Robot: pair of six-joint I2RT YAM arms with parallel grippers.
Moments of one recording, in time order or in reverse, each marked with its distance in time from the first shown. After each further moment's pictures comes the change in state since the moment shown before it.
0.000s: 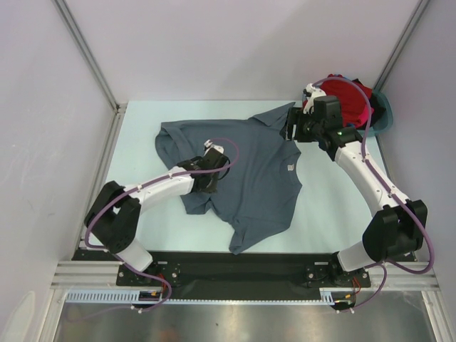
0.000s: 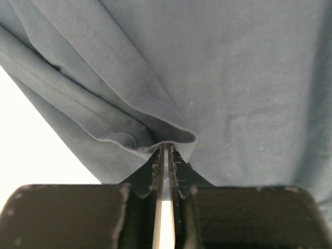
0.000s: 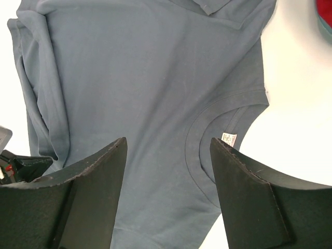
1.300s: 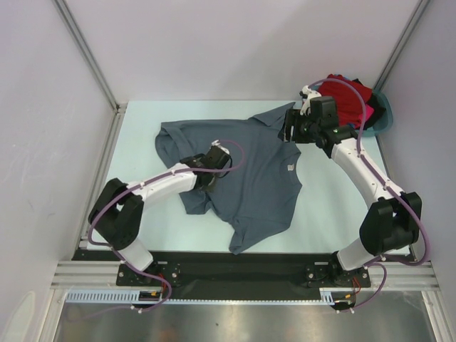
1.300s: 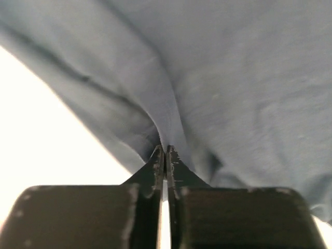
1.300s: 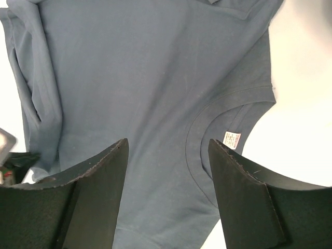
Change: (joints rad) left arm 0.000 0.049 0.047 -0.050 -0.018 0.214; right arm 0.000 0.050 0.010 -0.006 -0.018 -0.002
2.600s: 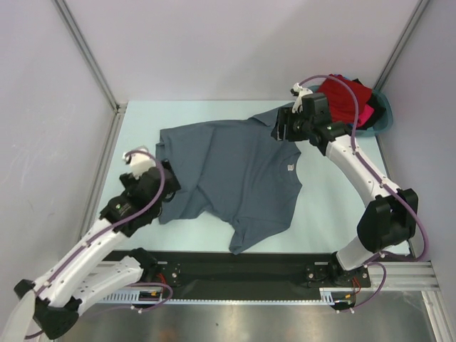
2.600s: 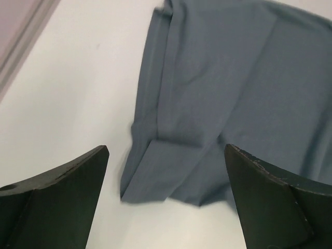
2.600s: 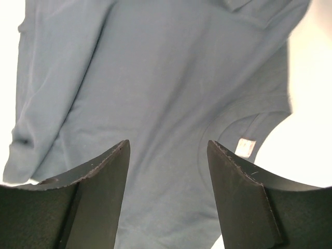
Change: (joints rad) left arm 0.041 -0.860 -0.249 -0.226 -0.420 -0.552; right arm 0.054 0.028 0.052 -0.029 0.001 -0.007
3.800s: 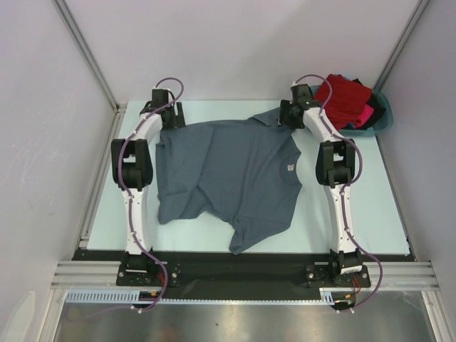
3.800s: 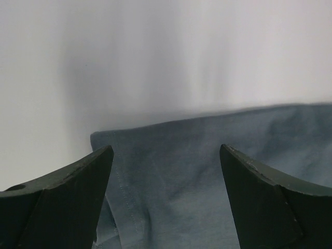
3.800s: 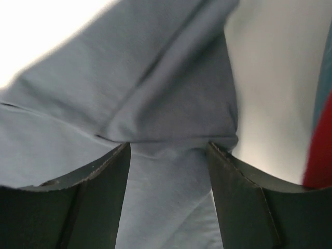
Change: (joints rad) left arm 0.615 1.600 1.166 0.380 0.721 0.543; right arm -0.172 1.014 0.937 -0.157 0.068 0.031
